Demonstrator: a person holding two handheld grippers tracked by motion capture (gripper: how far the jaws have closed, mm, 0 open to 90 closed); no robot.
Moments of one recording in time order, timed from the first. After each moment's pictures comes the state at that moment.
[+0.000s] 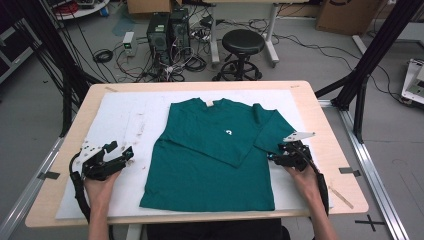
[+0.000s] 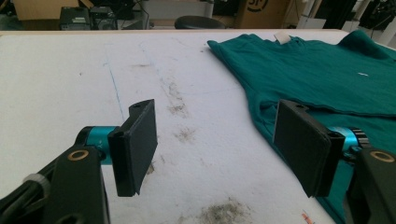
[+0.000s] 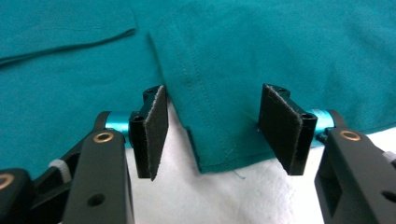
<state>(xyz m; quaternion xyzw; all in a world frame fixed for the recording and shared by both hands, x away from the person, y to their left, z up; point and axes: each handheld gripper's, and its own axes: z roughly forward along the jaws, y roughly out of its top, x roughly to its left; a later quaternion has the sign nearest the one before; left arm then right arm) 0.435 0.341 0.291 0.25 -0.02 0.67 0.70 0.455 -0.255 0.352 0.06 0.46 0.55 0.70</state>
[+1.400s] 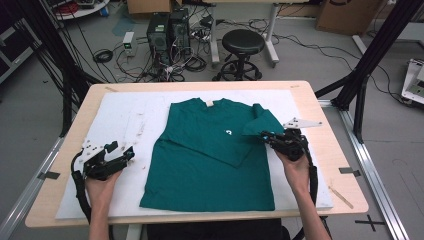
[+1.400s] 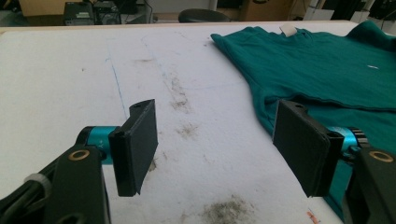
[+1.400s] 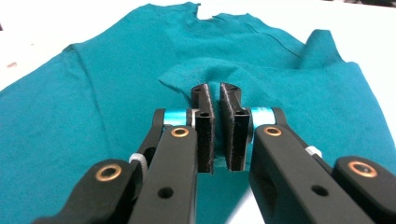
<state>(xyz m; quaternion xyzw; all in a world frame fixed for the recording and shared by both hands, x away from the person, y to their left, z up) 0.435 0.339 0.293 0.26 -0.01 0.68 0.69 0.387 -0.219 0.340 -0.03 0.43 0.63 0.64</state>
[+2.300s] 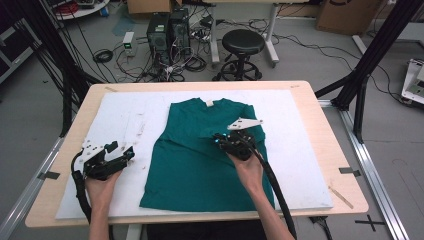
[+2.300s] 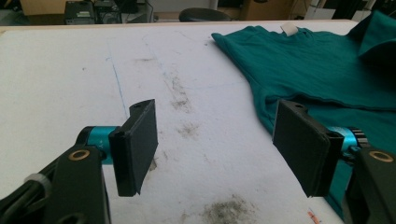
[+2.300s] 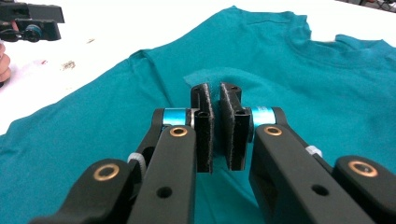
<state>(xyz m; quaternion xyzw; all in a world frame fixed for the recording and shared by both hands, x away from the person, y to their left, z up) 0.435 0.338 0.293 0.26 -0.01 0.68 0.69 0.389 -0.089 0.345 -0.08 0.48 0.59 0.65</state>
